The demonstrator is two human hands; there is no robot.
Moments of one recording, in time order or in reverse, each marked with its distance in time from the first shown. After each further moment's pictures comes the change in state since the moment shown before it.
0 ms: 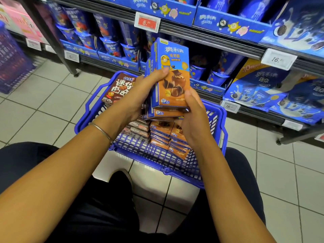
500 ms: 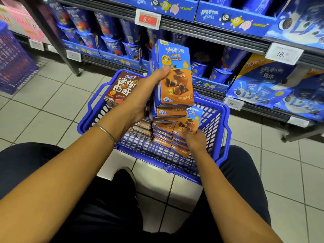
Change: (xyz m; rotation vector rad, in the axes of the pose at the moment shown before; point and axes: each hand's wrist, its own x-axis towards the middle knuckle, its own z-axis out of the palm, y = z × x) left_hand -0.016 -0.006 0.004 -0.052 -0.013 -0.008; right_hand 0.025 0.118 -0.087 -0.793 0.483 0.380
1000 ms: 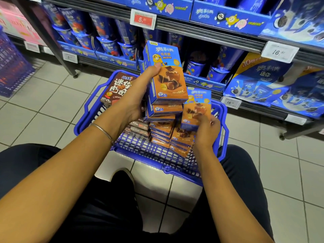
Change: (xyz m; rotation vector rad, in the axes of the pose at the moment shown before) left_hand 0.012 -0.001 -0.004 -0.098 -0.011 -0.067; right_hand -0.034 -0.041 -0.028 0.810 0.215 -0.092
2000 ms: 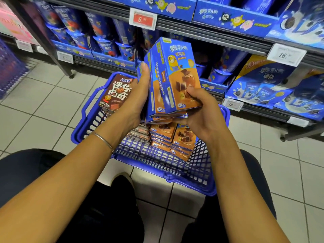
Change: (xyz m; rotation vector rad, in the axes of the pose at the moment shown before) left_hand 0.044 -0.008 -0.013 -0.005 0.070 0.002; right_hand -0.017 -0.088 0.043 0.052 -0.764 0.203
